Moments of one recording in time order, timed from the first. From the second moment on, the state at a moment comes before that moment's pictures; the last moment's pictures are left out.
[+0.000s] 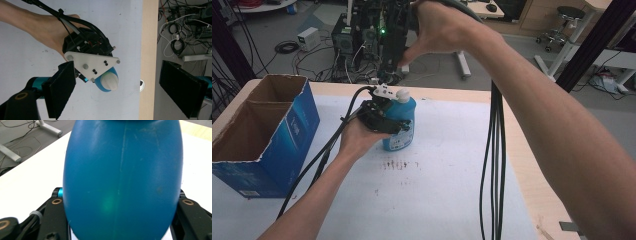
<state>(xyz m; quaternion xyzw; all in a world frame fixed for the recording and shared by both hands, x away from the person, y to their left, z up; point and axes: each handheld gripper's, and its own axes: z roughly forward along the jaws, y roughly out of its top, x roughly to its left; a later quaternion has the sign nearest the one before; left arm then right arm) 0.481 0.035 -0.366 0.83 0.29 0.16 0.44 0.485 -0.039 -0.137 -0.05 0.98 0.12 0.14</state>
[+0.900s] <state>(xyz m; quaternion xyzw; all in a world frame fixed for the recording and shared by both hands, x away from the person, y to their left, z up) 0.440 0.064 -0.343 0.87 0.03 0.01 0.49 0.479 -0.050 -0.132 -0.04 0.98 0.13 0.15</state>
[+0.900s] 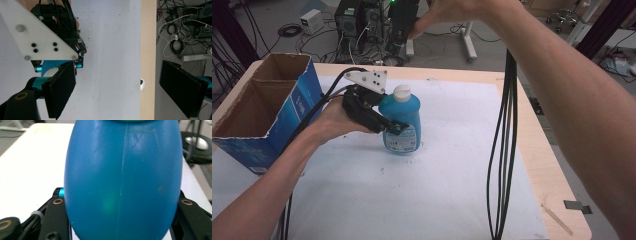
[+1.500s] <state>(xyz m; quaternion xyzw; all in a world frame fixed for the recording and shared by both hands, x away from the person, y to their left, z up) 0.429 0.058 -0.353 0.89 -0.06 -0.02 0.46 0.478 -0.047 -0.138 -0.05 0.98 0.13 0.14</state>
